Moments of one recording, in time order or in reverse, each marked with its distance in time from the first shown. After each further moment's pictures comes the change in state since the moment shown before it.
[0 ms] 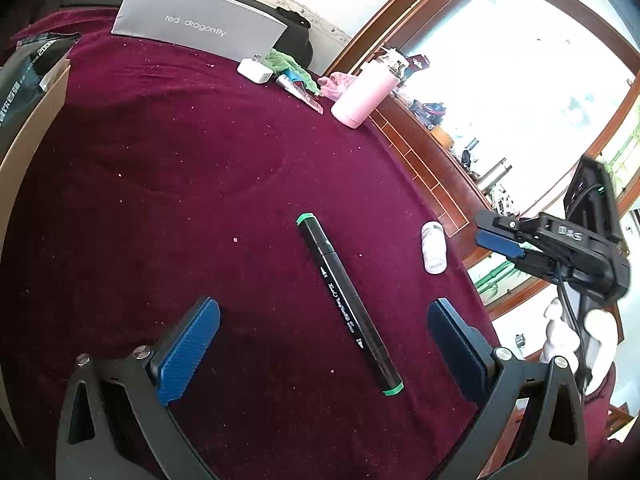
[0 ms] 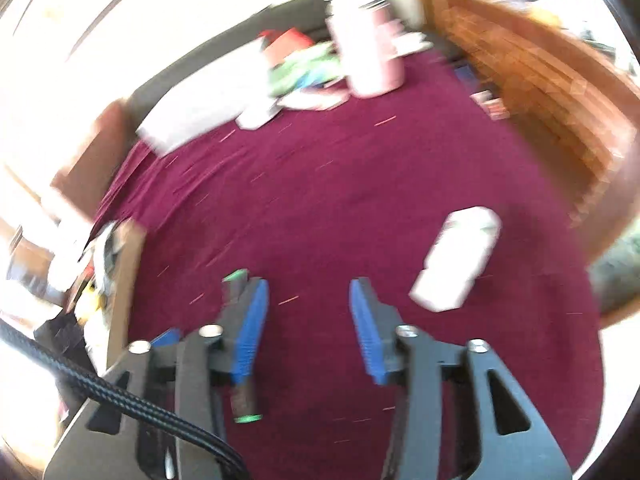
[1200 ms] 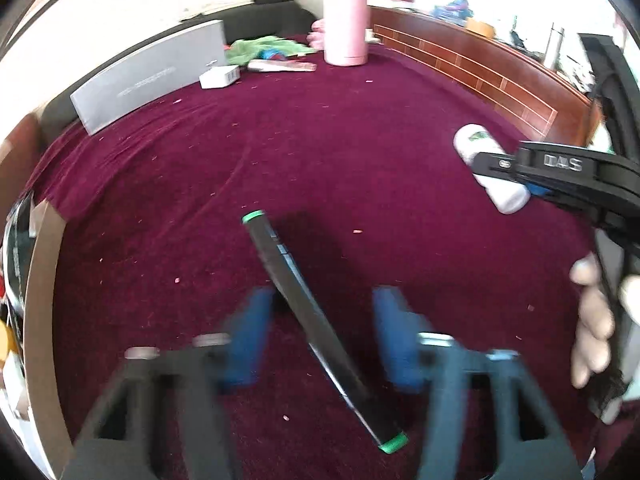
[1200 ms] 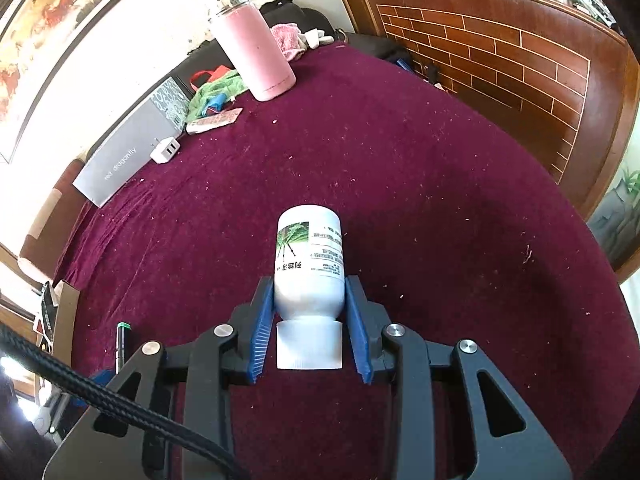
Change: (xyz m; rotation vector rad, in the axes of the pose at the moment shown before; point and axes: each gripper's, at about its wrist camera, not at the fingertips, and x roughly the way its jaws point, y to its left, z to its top) left arm 0.075 -0.089 -0.003 0.385 0.158 0.489; right arm 0.060 -0.065 -0.015 0.130 -0.079 0.012
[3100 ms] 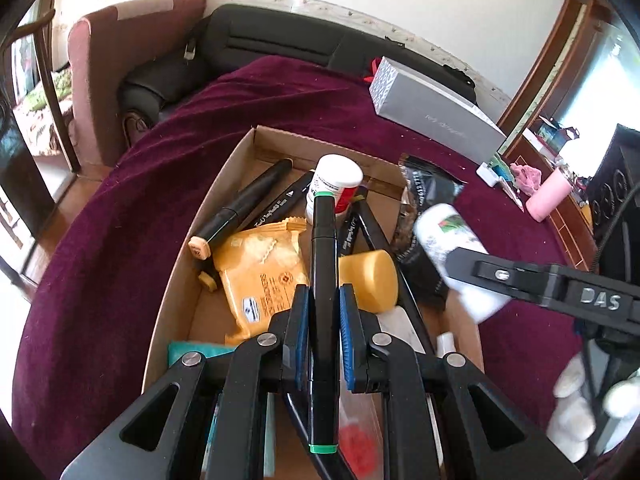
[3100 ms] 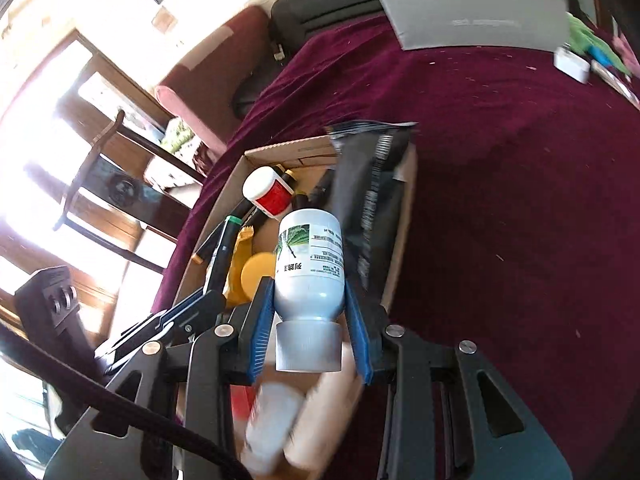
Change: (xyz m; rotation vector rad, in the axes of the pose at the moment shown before) left arm -0.102 0.345 -0.112 -0.632 -0.139 0.073; right arm 0.067 0.387 -0.111 -0.467 0.389 0.422
